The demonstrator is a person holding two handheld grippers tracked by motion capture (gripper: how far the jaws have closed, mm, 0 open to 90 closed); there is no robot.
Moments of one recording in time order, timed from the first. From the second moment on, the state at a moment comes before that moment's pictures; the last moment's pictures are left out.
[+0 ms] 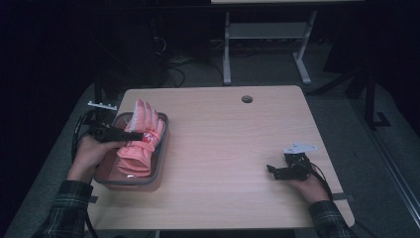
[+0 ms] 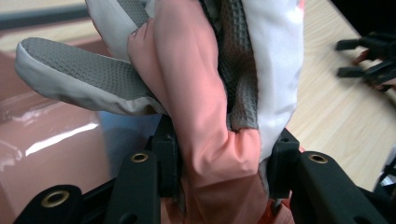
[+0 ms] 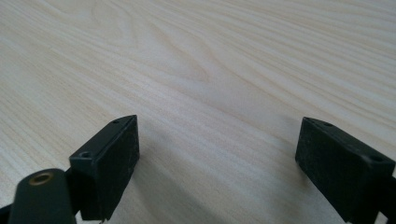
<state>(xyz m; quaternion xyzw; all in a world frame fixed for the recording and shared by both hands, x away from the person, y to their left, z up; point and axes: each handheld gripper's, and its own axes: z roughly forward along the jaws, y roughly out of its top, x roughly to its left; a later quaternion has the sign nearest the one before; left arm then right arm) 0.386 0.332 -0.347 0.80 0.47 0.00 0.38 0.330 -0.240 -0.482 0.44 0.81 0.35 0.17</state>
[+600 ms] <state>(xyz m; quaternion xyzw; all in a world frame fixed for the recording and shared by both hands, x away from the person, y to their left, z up) 0.395 0.327 -0.400 0.81 0.48 -0.02 0.33 0.330 -0.240 -0.482 0.44 0.81 0.35 0.17</state>
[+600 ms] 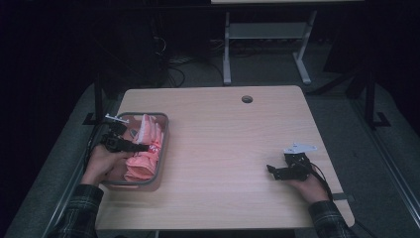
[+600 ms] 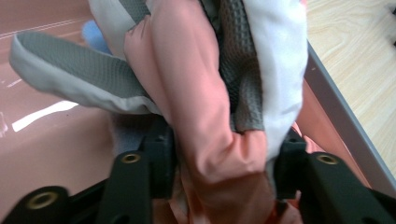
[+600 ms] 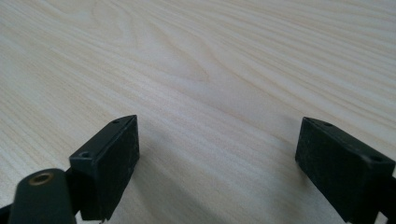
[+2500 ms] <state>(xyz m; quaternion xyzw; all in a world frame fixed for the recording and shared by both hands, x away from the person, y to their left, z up) 0.349 0.197 -0.331 0.84 0.31 0.06 0.44 0.331 -0.239 -0.482 0.45 0.80 0.35 0.18</state>
